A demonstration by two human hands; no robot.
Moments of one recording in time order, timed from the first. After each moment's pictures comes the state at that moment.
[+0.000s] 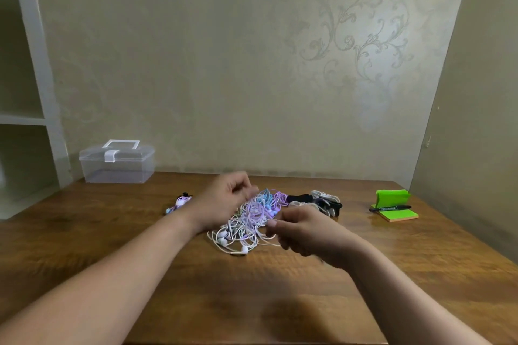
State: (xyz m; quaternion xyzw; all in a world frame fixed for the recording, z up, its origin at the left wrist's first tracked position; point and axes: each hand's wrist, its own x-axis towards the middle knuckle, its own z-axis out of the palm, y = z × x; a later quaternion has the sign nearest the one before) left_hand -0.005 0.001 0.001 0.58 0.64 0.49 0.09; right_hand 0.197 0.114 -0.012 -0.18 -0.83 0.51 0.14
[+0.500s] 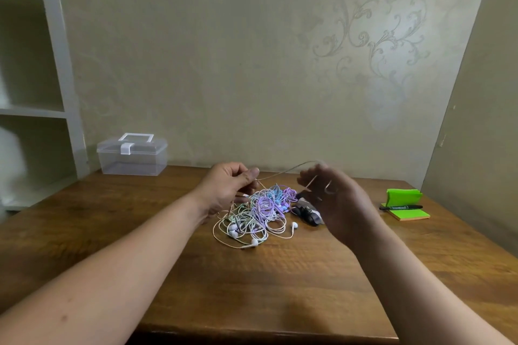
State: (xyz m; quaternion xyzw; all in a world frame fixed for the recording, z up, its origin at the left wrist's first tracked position) left_hand -0.014 -0.005 0.001 0.43 0.59 0.64 0.24; right_hand 0.197 0.107 0.016 -0.12 -0.55 0.73 0.38
